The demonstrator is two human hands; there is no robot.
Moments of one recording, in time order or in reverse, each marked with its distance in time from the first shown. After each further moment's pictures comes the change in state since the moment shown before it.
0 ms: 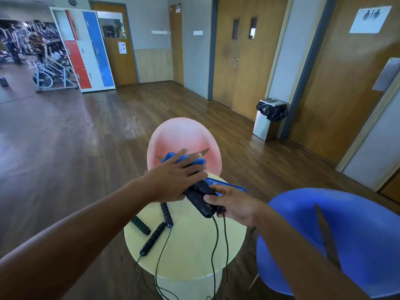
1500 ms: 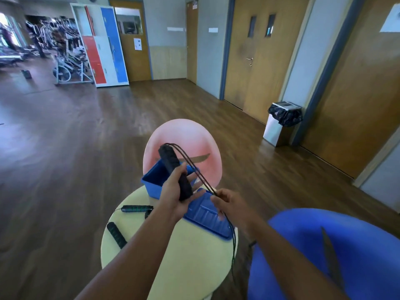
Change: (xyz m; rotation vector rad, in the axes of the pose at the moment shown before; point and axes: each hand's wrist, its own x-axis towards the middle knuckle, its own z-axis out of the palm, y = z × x) left_hand 0.133 0.039 0.056 -2.358 0.778 -1.494; right_hand 0.074 0.030 -0.130 -0.333 0.210 -0.231
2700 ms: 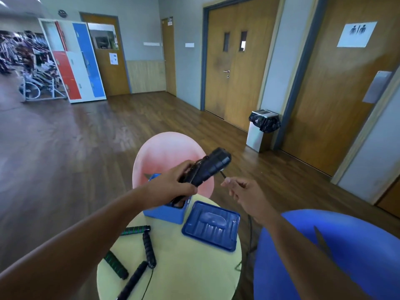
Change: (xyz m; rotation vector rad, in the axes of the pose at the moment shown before) left_hand -0.002 0.109 -0.012 1.013 -0.753 0.157; right_hand 0.004 -0.076 -0.015 -0.066 0.346 -0.040
